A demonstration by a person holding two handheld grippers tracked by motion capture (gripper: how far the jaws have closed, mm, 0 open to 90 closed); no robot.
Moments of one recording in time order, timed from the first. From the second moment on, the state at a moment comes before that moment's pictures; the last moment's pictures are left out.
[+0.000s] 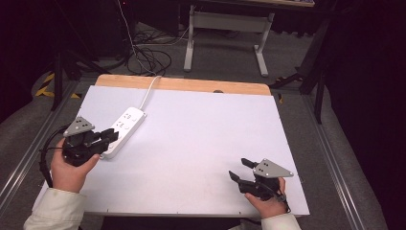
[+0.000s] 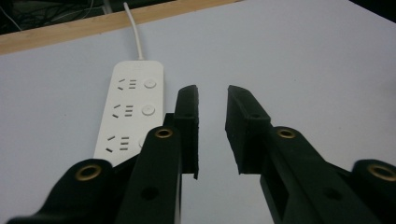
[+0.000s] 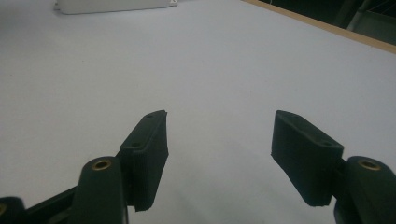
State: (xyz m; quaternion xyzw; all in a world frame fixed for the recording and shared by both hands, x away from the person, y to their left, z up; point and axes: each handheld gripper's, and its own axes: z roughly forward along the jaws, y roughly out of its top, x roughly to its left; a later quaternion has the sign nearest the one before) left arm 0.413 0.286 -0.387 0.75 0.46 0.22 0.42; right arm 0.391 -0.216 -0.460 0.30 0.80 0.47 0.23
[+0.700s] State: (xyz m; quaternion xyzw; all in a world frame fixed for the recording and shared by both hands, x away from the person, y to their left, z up) left arm 0.450 0.300 -0.401 0.73 0.50 0.22 0.42; right arm 0.392 -0.216 -0.460 0.30 0.80 0.47 0.23
